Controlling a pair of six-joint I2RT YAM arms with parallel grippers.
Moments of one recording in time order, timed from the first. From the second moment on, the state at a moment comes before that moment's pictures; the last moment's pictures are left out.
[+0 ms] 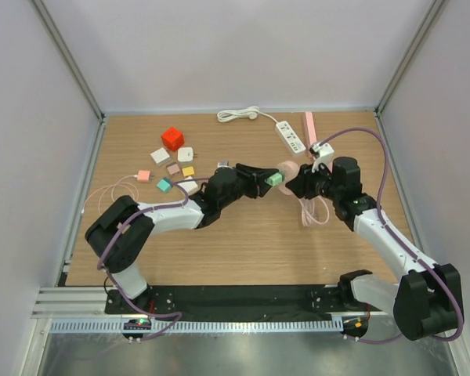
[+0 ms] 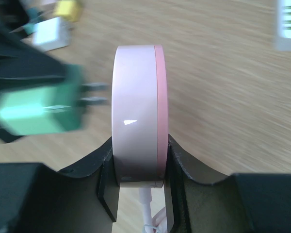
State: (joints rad) left arm -0.83 1.70 0.91 0.56 -0.01 -1.93; right arm 0.22 1.11 0.67 -0.02 -0.44 0.10
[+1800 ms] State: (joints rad) left arm 0.14 1.74 0.96 0.01 0.26 -0.89; right arm 0.05 1.14 0.71 -0.16 -0.60 0.02
